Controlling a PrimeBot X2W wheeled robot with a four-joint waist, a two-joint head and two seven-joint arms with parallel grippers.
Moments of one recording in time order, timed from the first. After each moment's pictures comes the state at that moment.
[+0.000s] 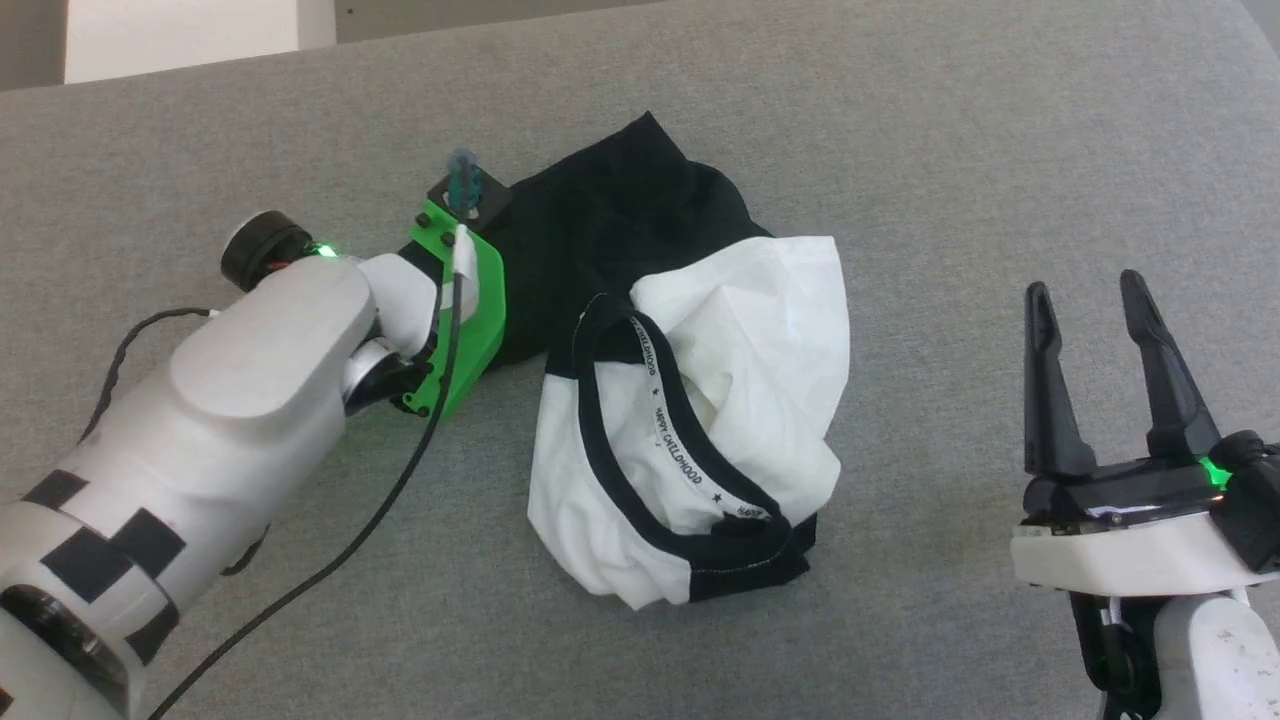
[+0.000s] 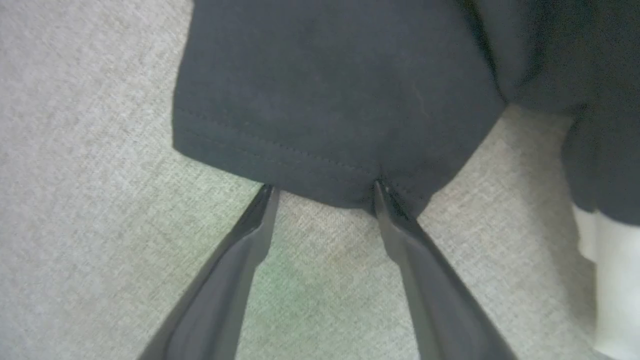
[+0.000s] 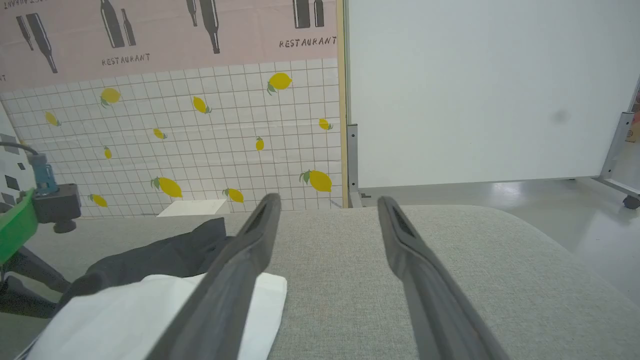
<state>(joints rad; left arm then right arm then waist) -1.10 0.46 -1.21 0.65 -0.89 -0.13 0.71 -0.10 -0.05 -0.02 -0.14 0.14 0.13 -0.26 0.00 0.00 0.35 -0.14</state>
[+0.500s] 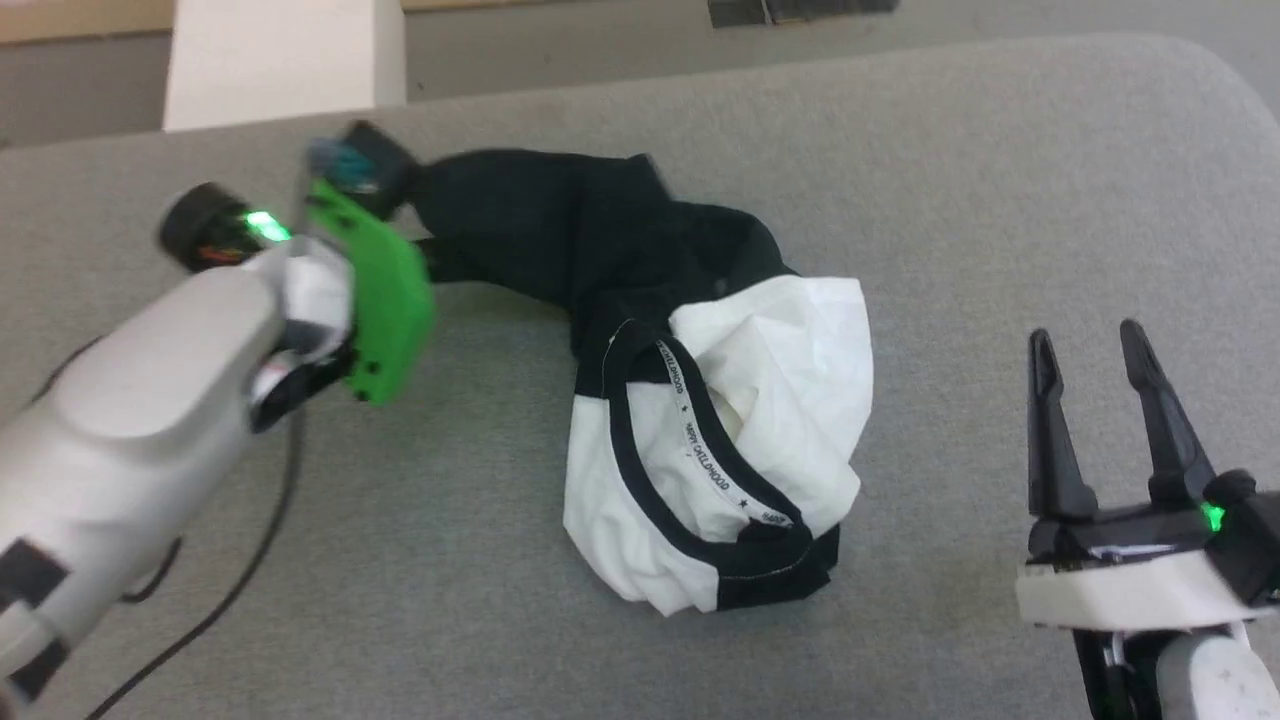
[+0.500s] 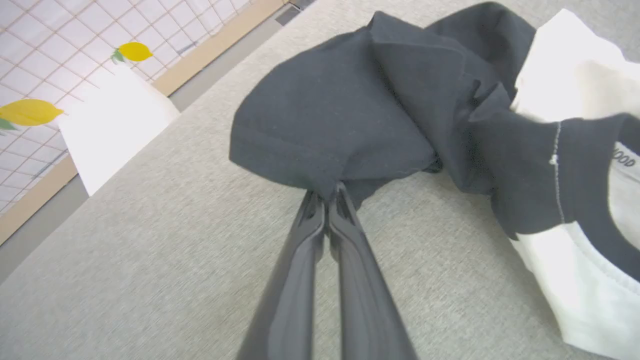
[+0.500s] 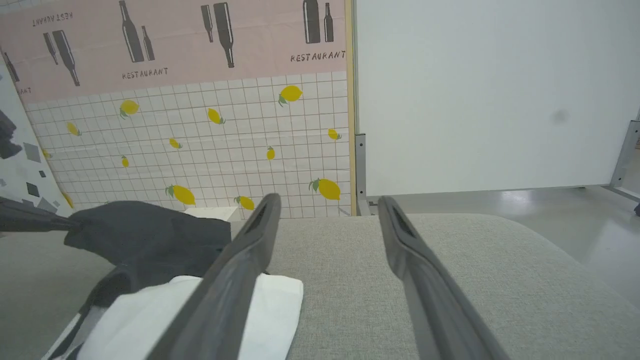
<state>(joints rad) -1.08 0.61 -1.21 0.53 -0.95 -0.13 0.26 -0.04 -0.05 -0.03 -0.13 0.14 0.13 -0.26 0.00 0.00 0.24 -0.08</state>
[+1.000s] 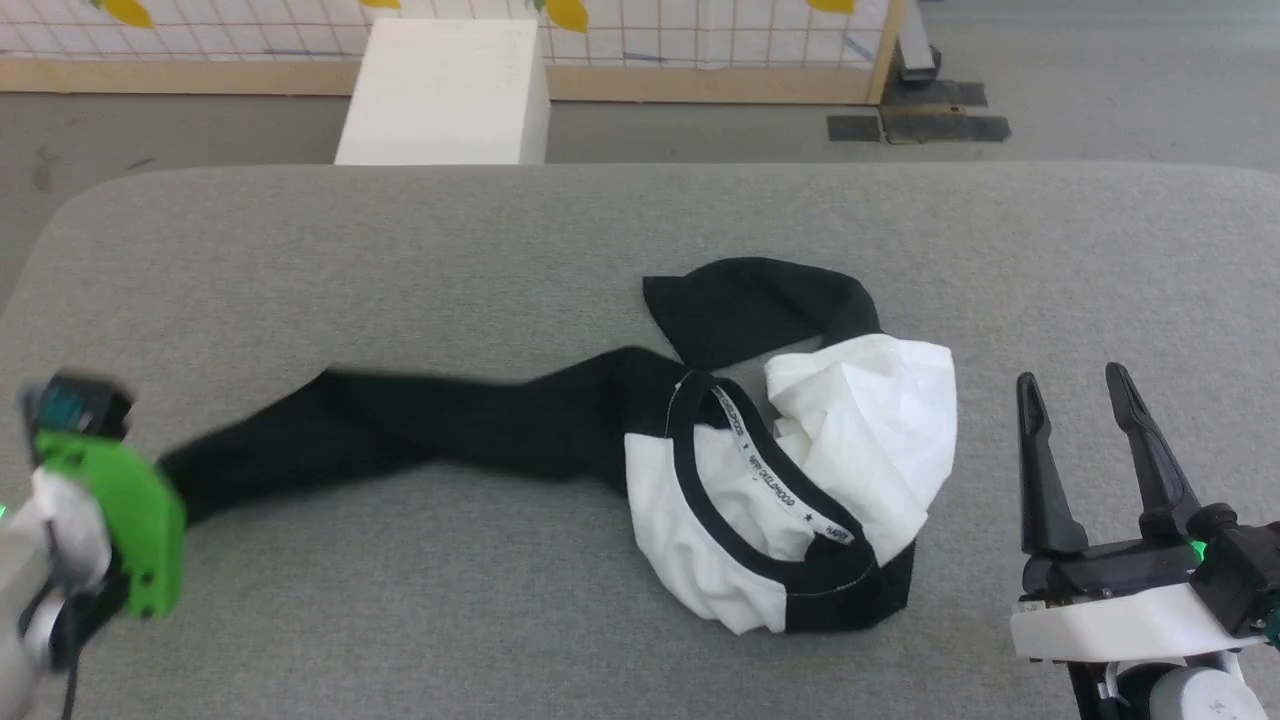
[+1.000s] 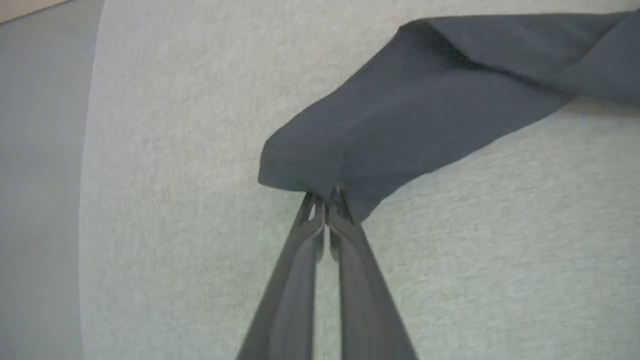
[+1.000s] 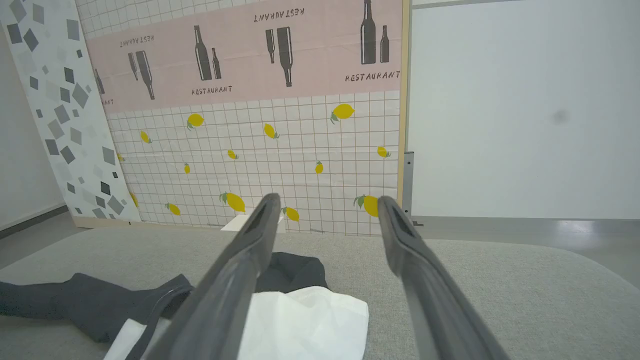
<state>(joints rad) -0.70 0.91 -1.14 0.51 -1.18 0.04 0.19 0.02 -0.05 -0.03 -0.13 0.12 0.13 -0.26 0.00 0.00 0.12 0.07</state>
